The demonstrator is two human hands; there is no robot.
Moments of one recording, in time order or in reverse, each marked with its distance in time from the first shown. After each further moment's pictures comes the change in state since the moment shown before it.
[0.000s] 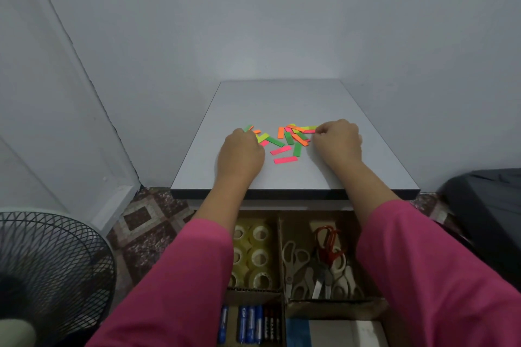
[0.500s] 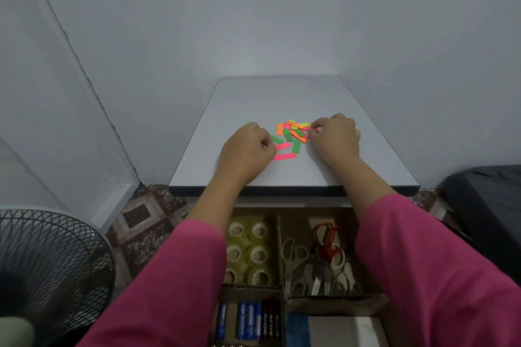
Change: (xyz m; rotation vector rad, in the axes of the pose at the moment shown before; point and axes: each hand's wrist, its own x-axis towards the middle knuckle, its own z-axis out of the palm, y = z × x) left_hand -0.010 0.006 -0.012 -0.104 -0.027 0.253; right_hand 0.000 -0.002 0.002 -0.153 -0.018 -0.077
